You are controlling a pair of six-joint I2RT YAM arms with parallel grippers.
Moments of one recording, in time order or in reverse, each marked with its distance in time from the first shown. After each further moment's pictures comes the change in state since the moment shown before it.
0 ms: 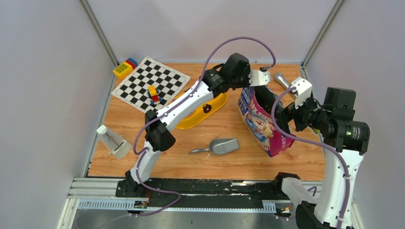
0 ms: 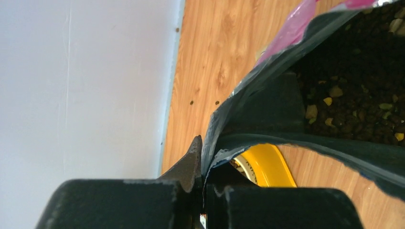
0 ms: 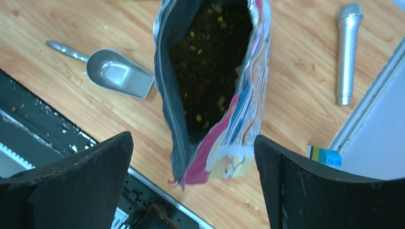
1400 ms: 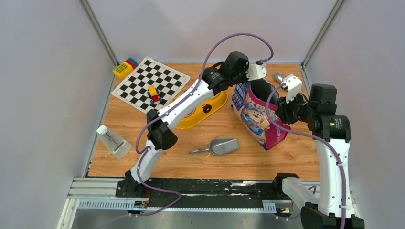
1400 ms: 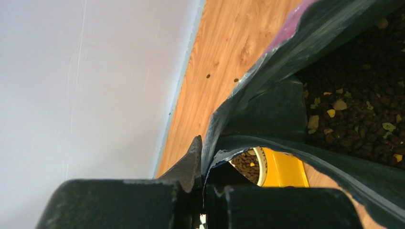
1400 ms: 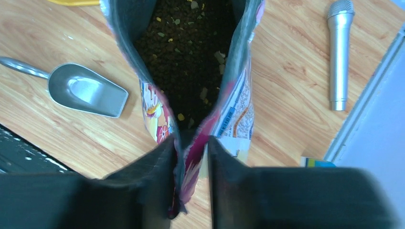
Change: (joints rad) left arm 0.014 0.045 0.090 -0.055 -0.176 -0.088; right arm 0.085 0.003 -0.229 0.267 0.108 0.077
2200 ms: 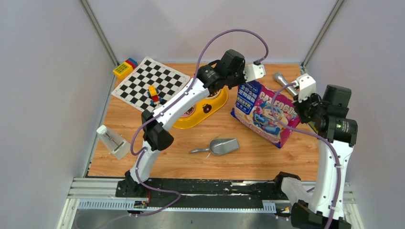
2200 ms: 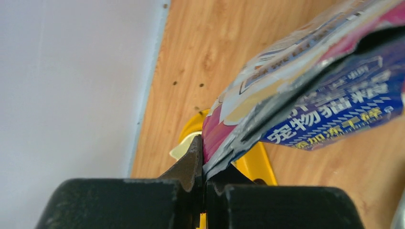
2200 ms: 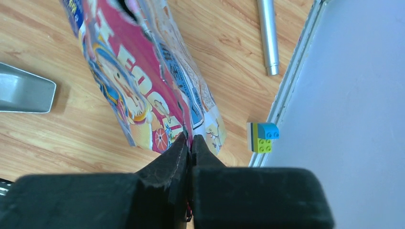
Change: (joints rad) left arm 0.017 -0.047 -0.032 -0.043 0.133 -0.060; right arm -0.119 -0.023 0.020 0.001 0.170 -0.131
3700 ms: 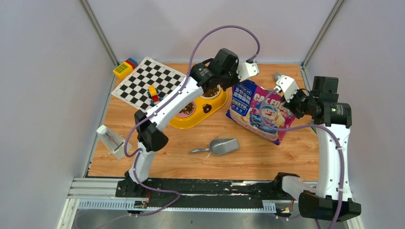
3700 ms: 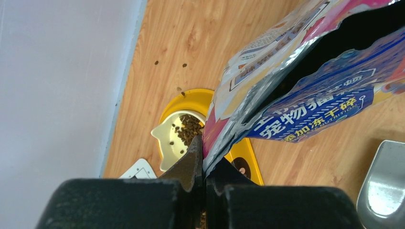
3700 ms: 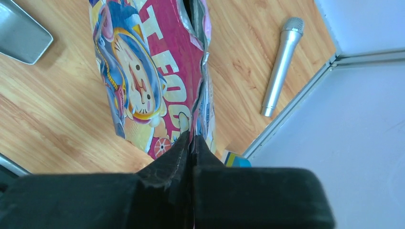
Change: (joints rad) left arm 0.025 -0.092 -0.093 -0.078 0.074 -0.093; right arm 0.055 0.151 0.070 -0.073 -0.109 -0.349
